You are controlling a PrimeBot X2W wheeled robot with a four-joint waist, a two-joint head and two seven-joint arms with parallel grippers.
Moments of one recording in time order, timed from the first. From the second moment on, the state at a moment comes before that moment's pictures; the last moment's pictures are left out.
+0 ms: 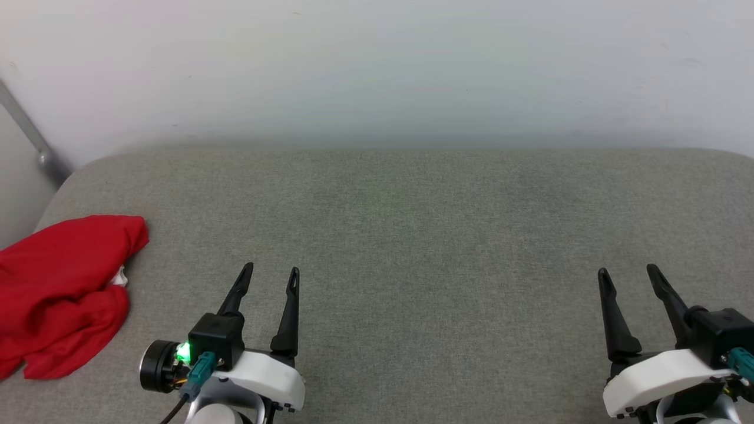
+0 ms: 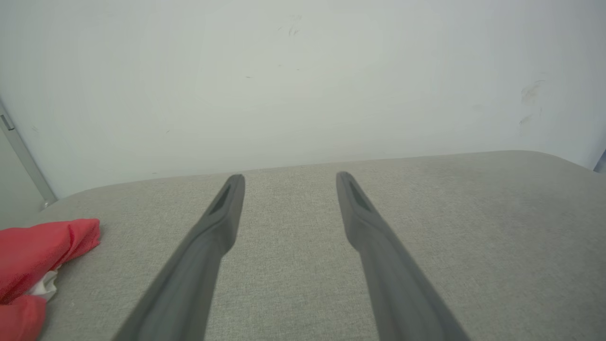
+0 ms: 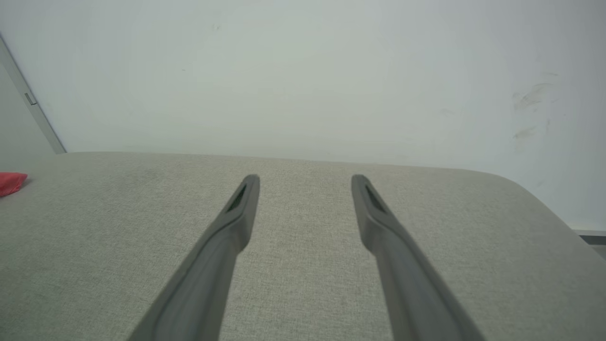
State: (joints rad) left arm -0.11 0.10 -0.18 0.22 -0.14 -0.02 -0.25; right arm 0.02 -0.05 -0.06 -0.03 0.07 0.13 -0.02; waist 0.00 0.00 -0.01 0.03
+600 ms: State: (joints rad) left arm -0.11 0.08 -0.13 0.23 -0.12 -0.03 -0.26; right arm 0.02 -0.05 -0.08 -0.02 0.08 0.13 -0.05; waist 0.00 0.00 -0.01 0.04
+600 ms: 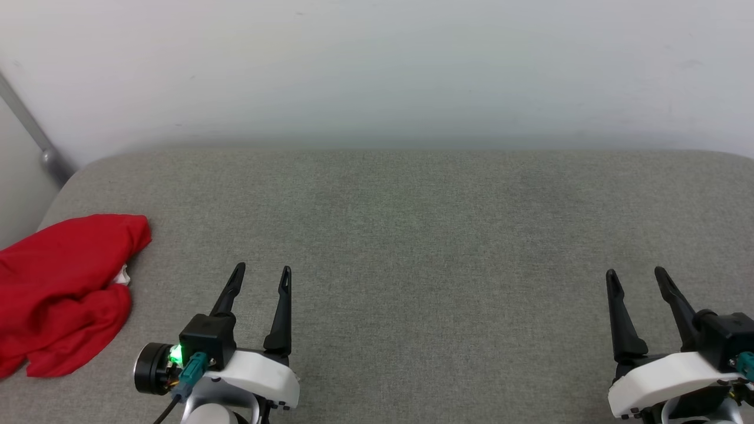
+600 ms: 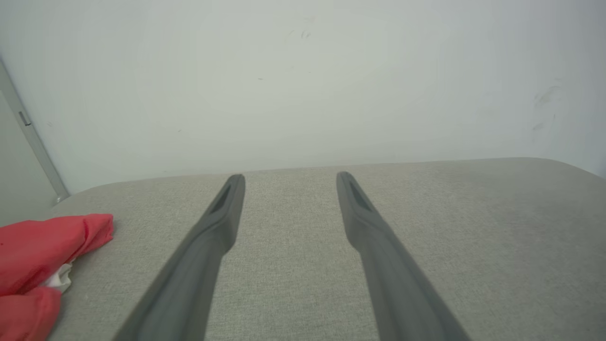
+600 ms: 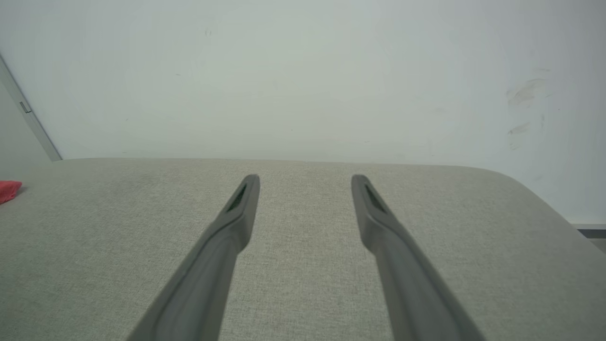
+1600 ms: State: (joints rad) left arm -0.14 0.05 0.00 0.25 -0.19 -0.03 -0.26; right arm 0.01 -0.05 -0.01 -0.01 0.08 0.13 -0.06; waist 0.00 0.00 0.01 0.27
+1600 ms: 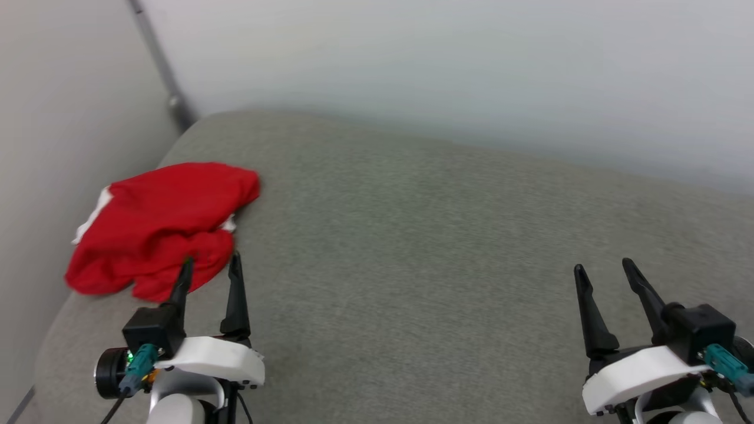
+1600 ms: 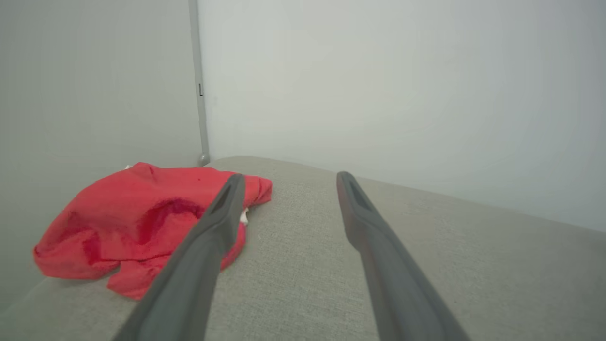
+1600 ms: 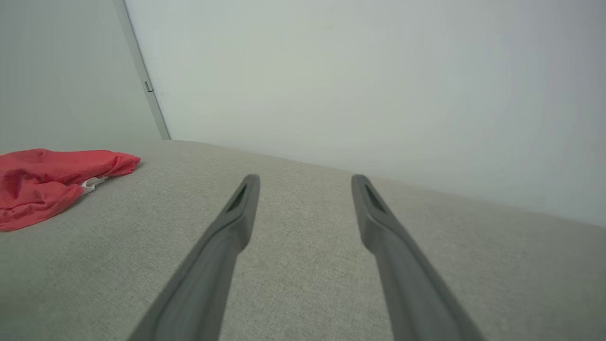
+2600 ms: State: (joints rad) left arm -0.13 0.05 0.09 0.23 -0.16 -0.09 -0.26; right arm -0.06 -0.05 0.10 0.01 0.05 0.13 -0.04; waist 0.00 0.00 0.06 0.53
